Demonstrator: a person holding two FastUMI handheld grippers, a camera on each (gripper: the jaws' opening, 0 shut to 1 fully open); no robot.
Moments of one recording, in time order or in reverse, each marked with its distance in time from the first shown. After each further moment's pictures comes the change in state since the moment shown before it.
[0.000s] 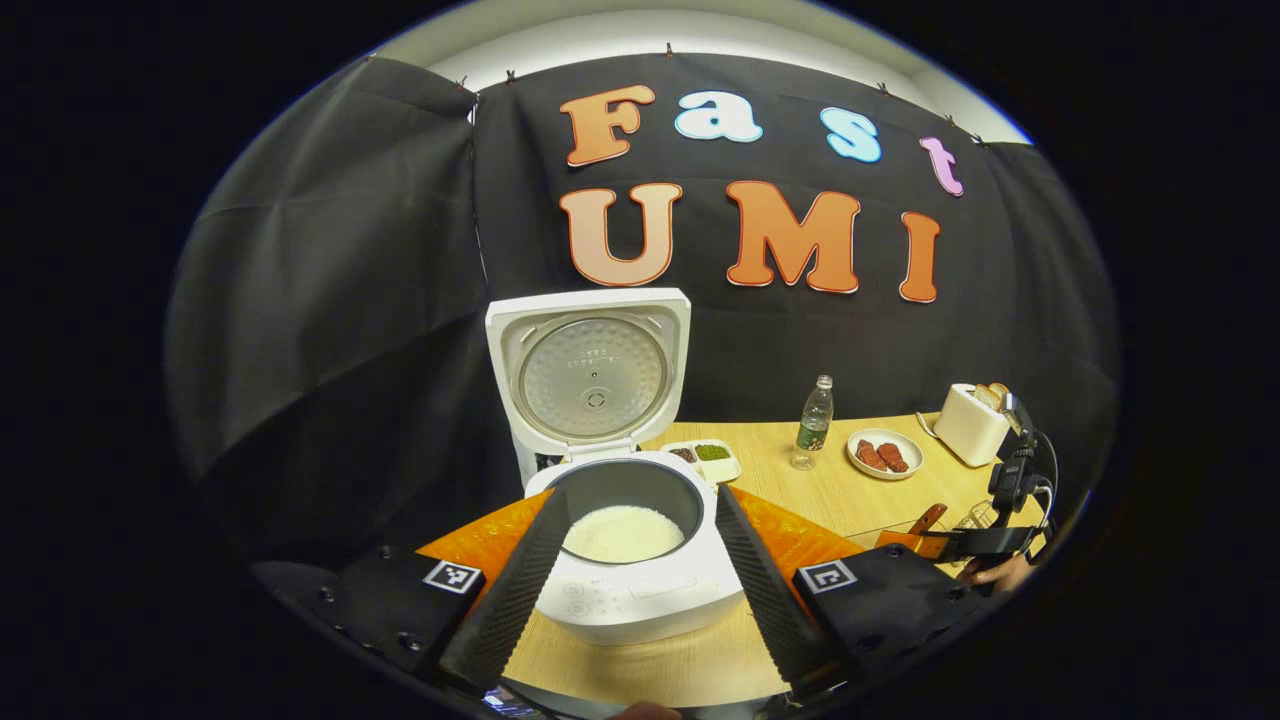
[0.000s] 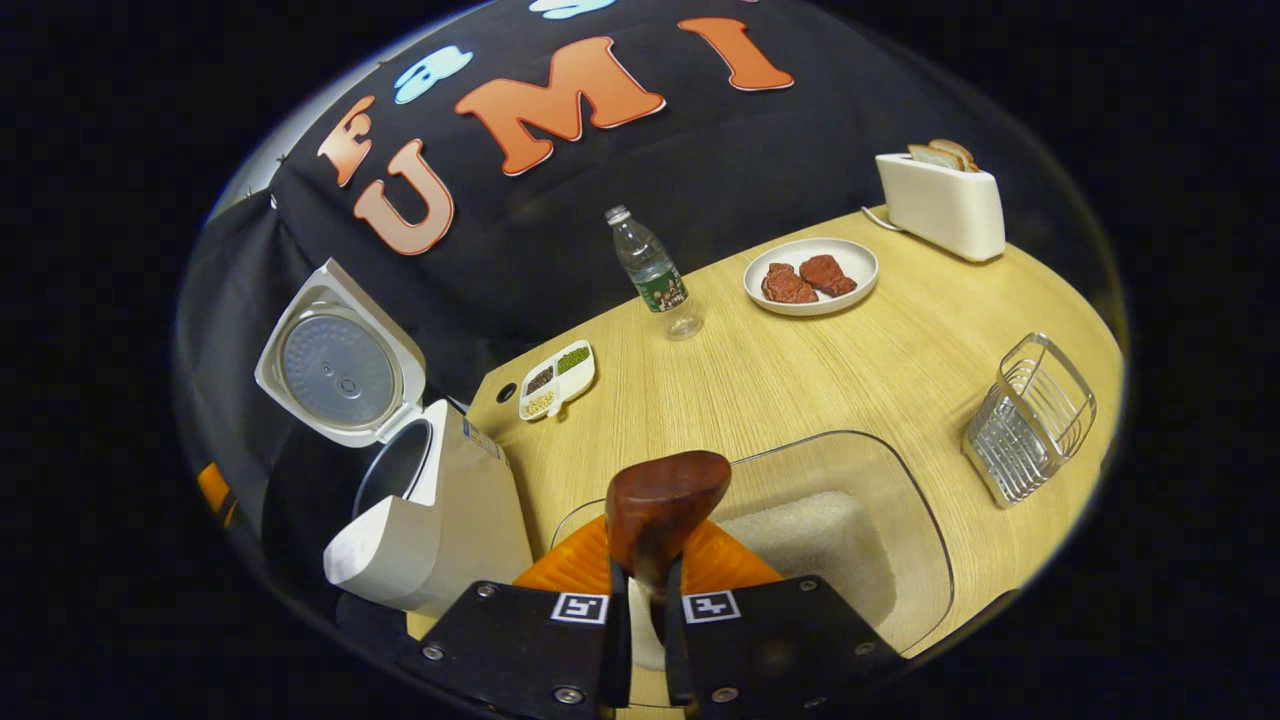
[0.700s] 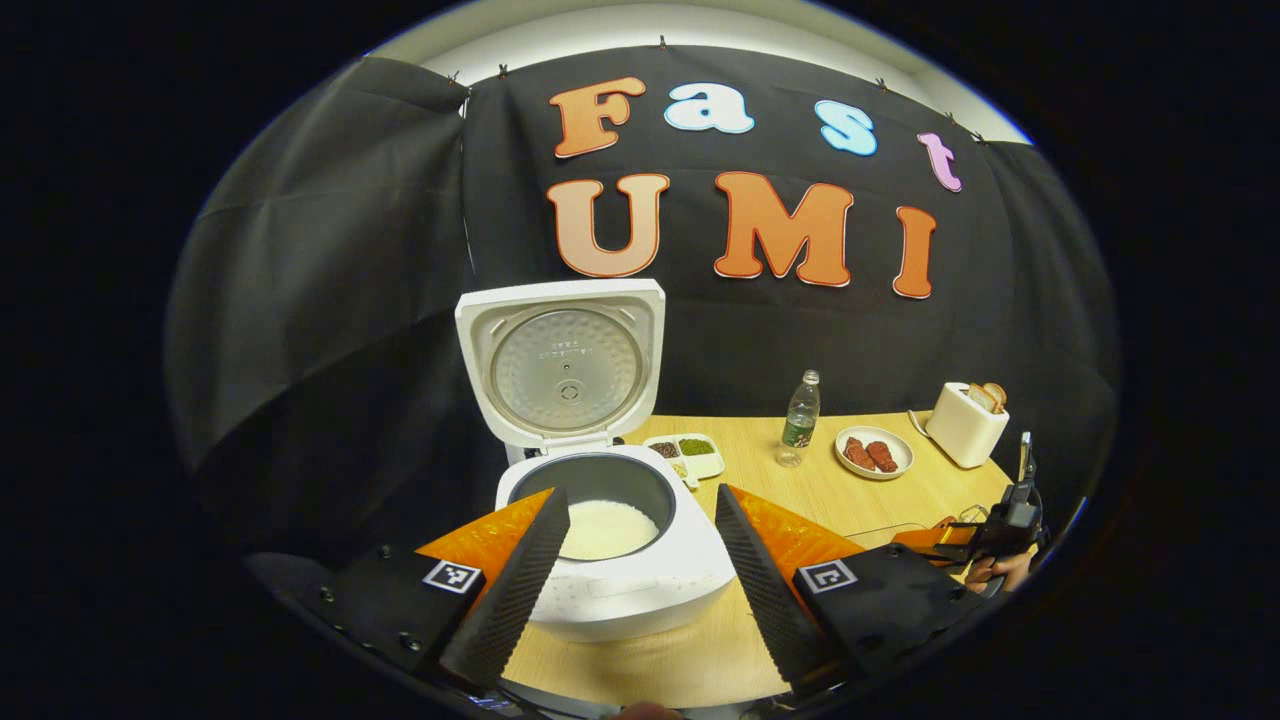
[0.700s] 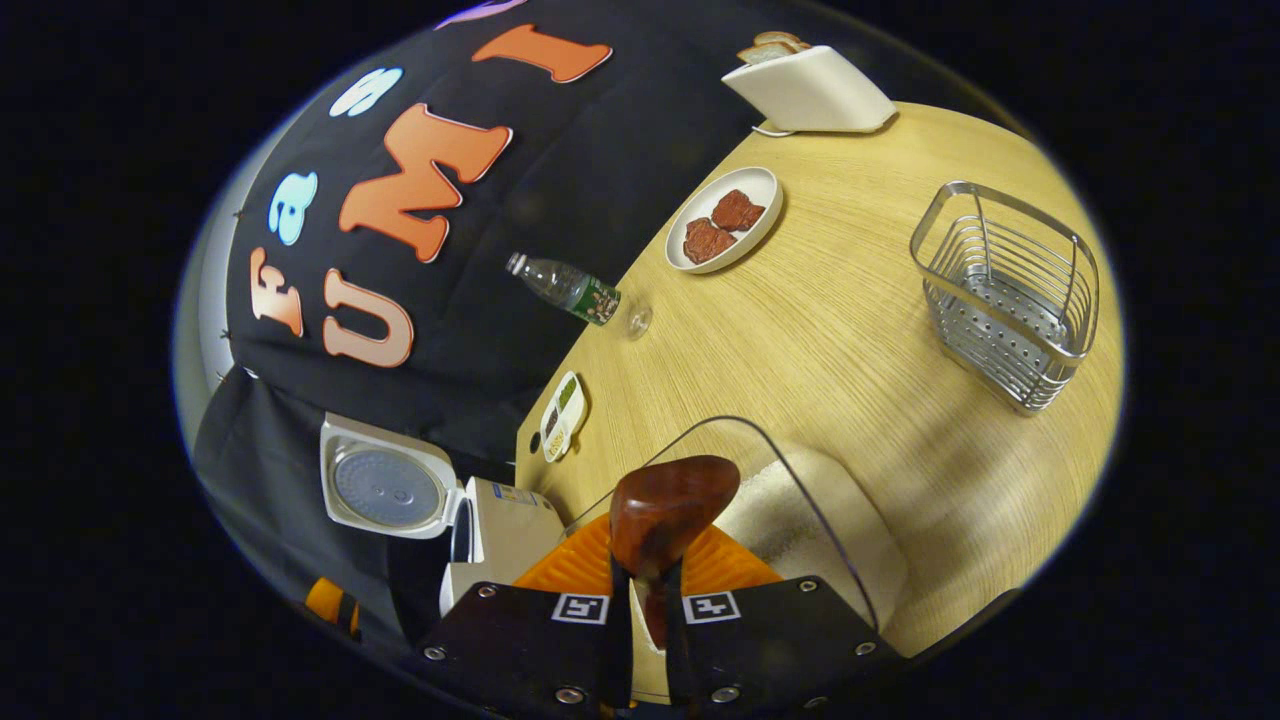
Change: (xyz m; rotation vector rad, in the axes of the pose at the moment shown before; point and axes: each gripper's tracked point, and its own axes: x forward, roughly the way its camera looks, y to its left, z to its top) left arm 0.012 -0.039 -0.002 -0.009 0.023 -0.016; right arm -0.013 -0.049 0.022 0.430 0.018 0.111
